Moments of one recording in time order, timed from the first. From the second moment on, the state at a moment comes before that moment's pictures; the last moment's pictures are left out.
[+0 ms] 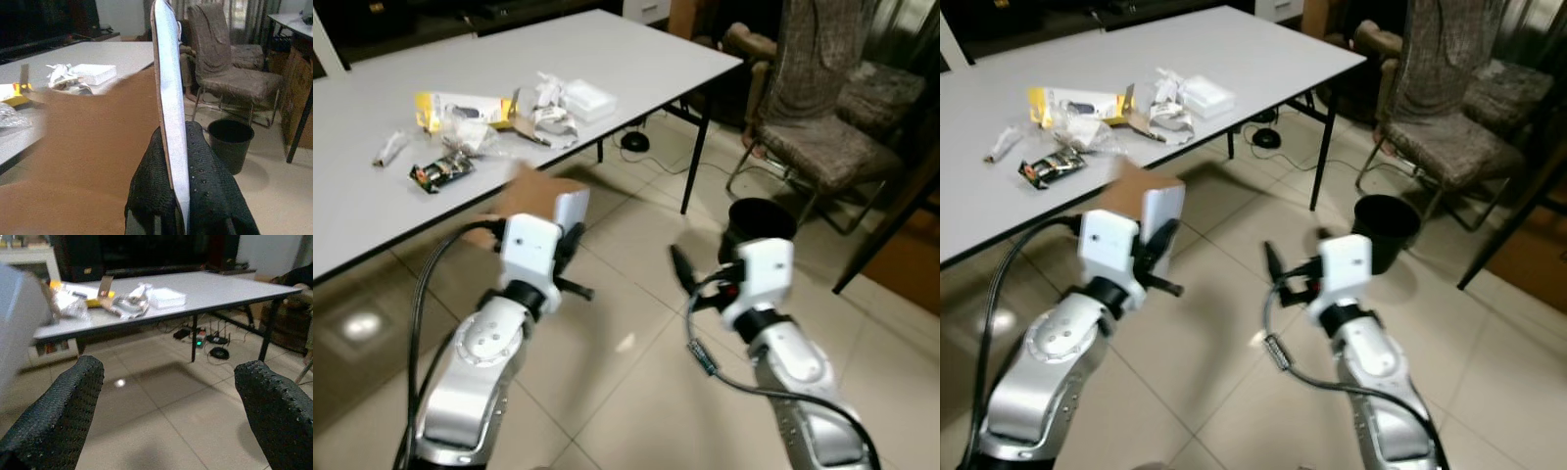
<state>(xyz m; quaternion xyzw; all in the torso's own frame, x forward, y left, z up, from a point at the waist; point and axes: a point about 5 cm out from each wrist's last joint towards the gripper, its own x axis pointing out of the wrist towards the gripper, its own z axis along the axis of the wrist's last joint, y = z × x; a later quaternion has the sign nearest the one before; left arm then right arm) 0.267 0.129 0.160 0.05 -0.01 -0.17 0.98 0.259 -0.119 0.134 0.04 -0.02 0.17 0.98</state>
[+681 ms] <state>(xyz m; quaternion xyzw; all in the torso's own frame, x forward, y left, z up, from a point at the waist) 0.253 0.150 0.129 0.09 0.02 -0.16 0.98 0.256 -0.131 0.101 0.02 0.05 0.12 0.99</state>
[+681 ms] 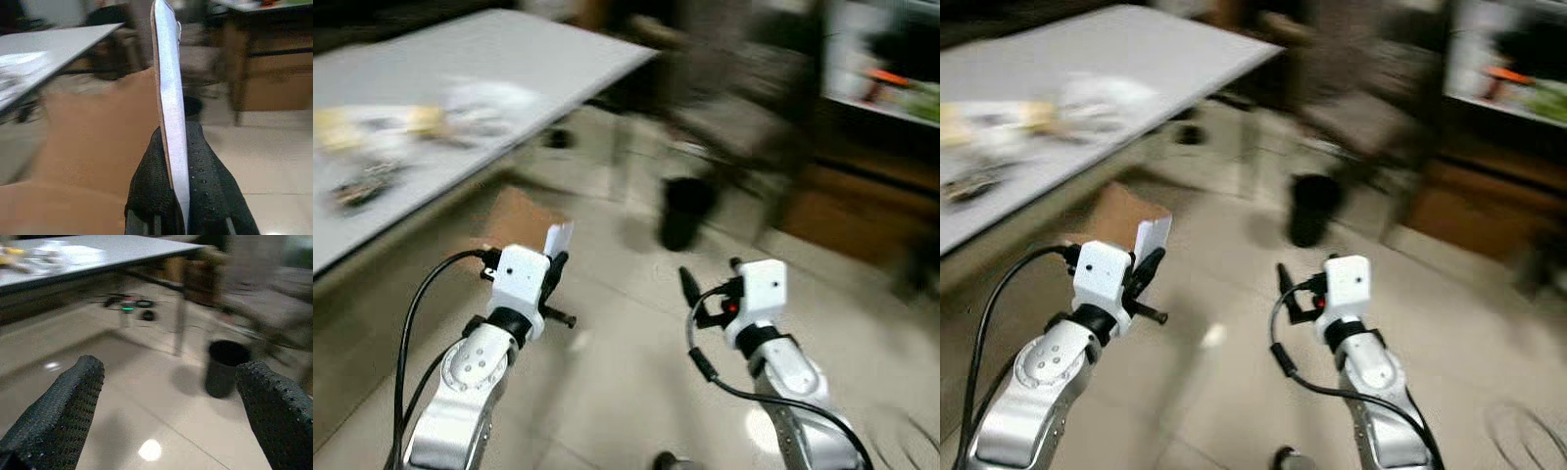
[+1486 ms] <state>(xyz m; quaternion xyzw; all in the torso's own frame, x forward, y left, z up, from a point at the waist) 0.256 0.143 0.117 0.10 0.01 -0.17 0.98 0.256 -0.131 0.089 0.00 0.06 0.13 0.99</state>
